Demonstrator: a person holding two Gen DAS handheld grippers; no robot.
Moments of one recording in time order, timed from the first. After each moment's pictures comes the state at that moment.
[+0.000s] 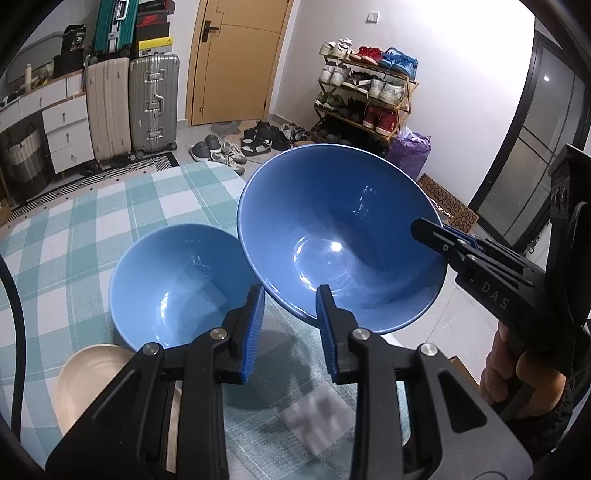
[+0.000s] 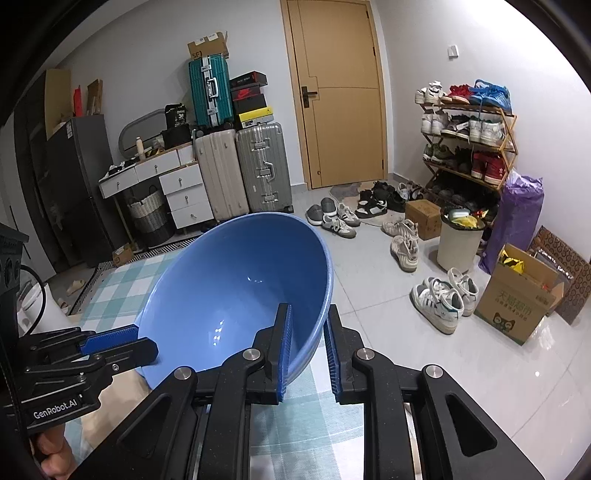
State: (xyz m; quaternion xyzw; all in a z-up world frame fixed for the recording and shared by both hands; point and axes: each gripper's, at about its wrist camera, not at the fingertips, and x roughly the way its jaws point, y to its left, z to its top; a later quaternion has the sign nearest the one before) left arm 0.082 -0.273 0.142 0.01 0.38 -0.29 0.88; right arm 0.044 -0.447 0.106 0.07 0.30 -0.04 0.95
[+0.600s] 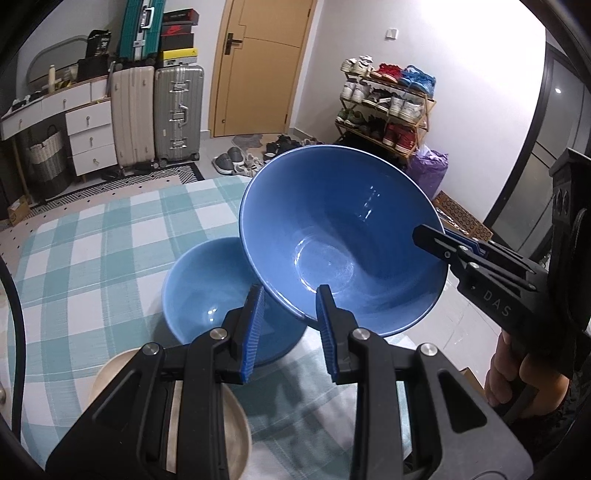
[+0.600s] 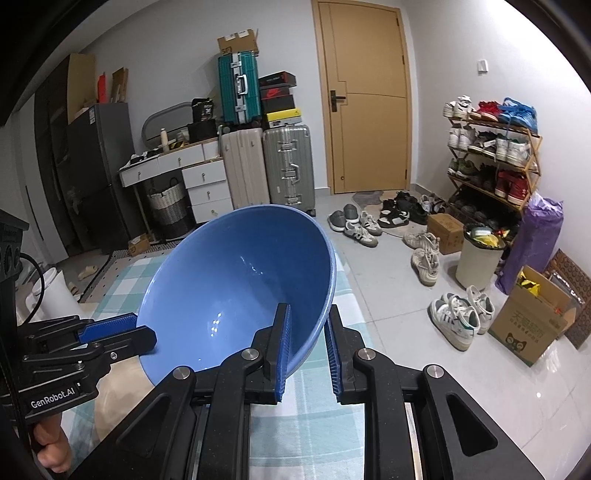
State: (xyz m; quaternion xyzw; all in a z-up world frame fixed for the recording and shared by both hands) left arm 0.069 -0.222 0.178 -0.01 0.36 -0.25 0.90; right arm 0.064 -0.402 0.121 0.05 0.29 0.00 0.95
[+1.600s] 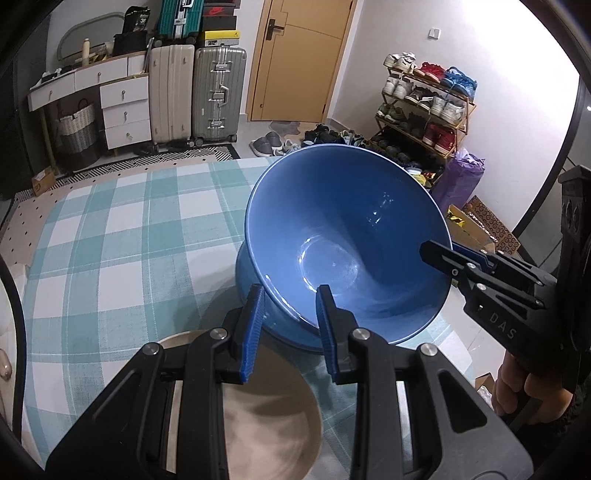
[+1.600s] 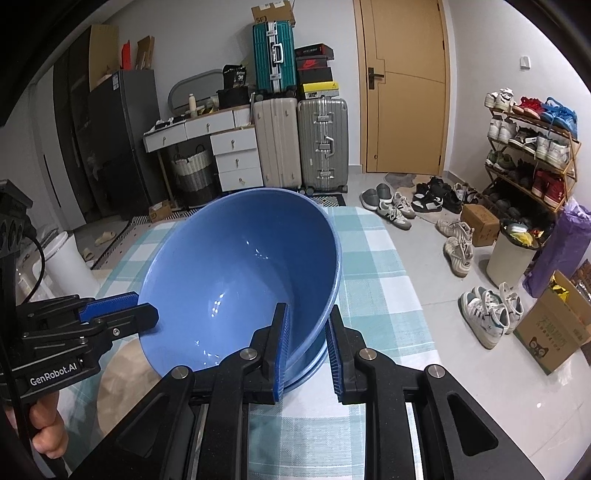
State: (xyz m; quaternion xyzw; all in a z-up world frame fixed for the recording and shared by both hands) left arm 0.120 -0.155 0.129 -0.03 0.39 -0.18 0.90; right arm 0.121 -0.342 0.075 0.02 0.34 0.05 0.94
